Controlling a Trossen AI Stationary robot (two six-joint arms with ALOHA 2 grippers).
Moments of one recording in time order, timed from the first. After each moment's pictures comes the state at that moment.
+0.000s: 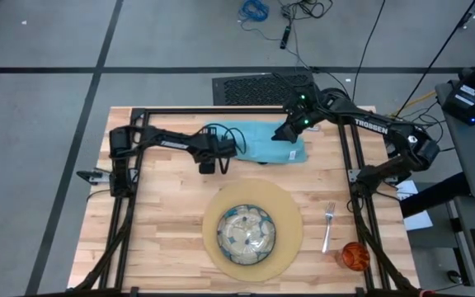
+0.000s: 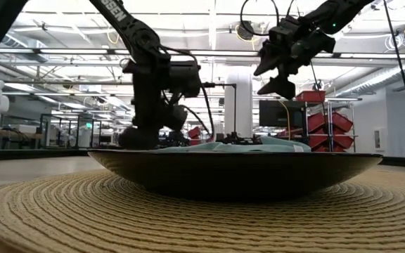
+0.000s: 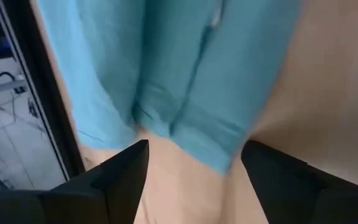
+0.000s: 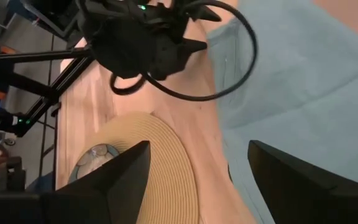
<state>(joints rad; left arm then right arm) 0.28 1.93 1.17 -0.66 -0.55 0.38 -0.71 1.40 1.04 -0.47 -0.68 0.17</state>
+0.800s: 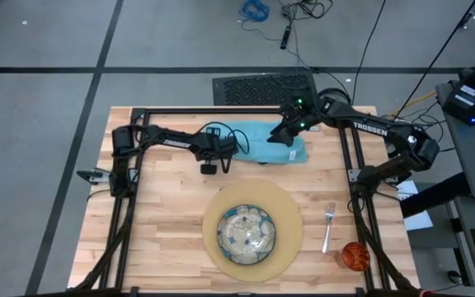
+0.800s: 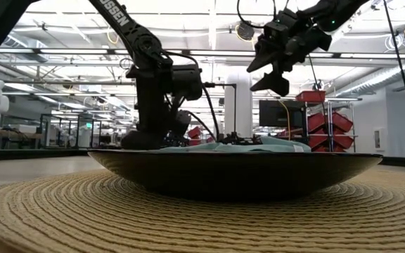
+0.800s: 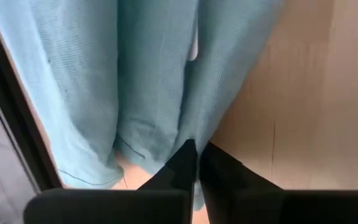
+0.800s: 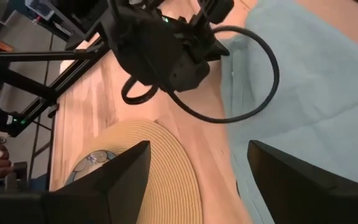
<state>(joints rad) 0.31 2.00 1.17 -0.62 -0.45 0.46 -0.64 1.40 1.04 -0.39 -0.62 0.20</state>
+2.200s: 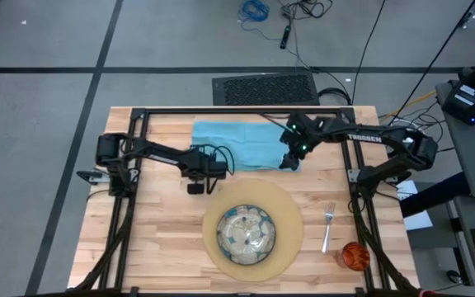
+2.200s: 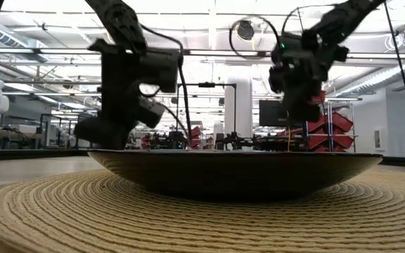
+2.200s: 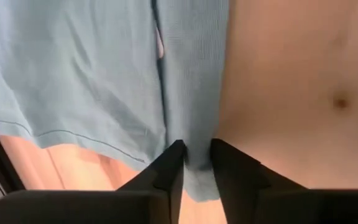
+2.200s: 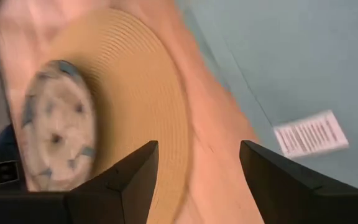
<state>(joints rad) 0.10 1.80 1.03 -0.85 -0.40 0.09 -0.53 1.40 0.82 -0.53 -0.53 0.22</state>
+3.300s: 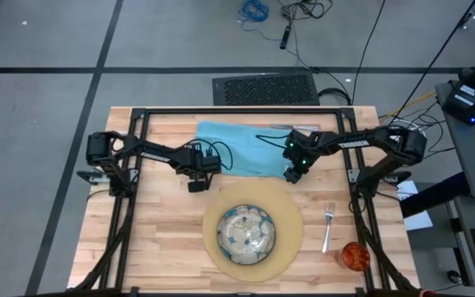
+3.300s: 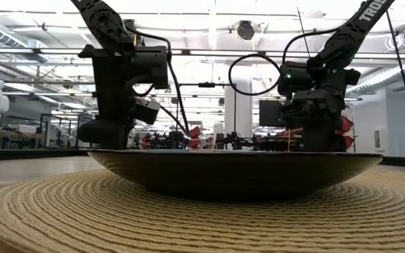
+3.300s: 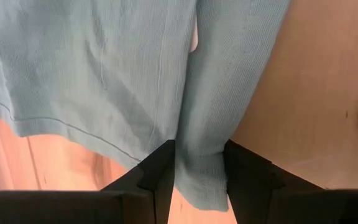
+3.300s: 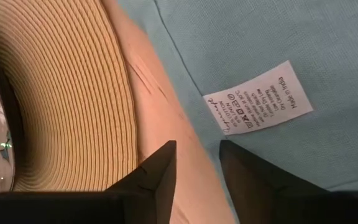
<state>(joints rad) 0.15 1.76 0.90 -0.67 -0.34 0.08 -0.45 1.54 0.64 -0.44 -0.45 0.34</state>
